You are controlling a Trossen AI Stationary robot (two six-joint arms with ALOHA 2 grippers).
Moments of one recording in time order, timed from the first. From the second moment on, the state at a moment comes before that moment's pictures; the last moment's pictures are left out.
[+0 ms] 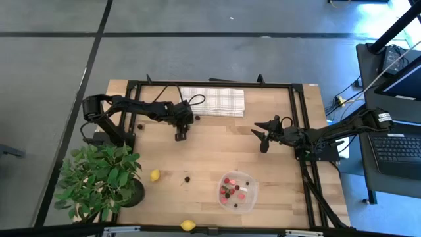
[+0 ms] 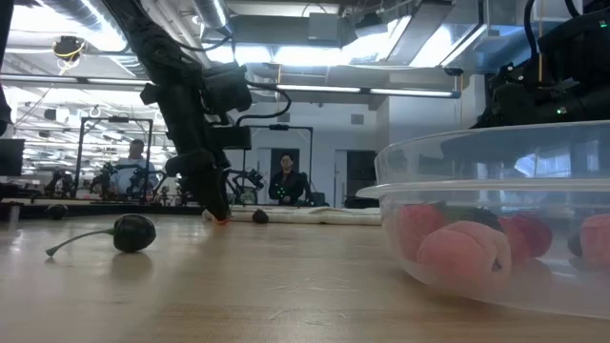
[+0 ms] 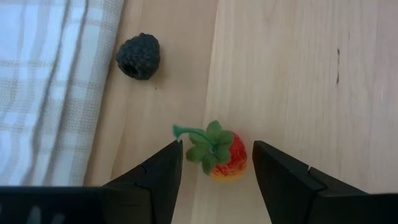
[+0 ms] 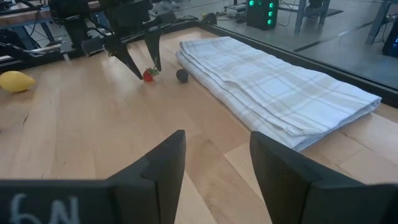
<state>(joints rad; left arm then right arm) 0.36 1.60 0.75 -0.25 0.02 0.24 0.07 0.93 0.01 0.65 0.52 0.26</state>
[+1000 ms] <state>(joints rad) 0.32 1.64 0.75 -0.25 -0.01 0.22 0.07 0.93 0.01 0.65 0.52 0.26</state>
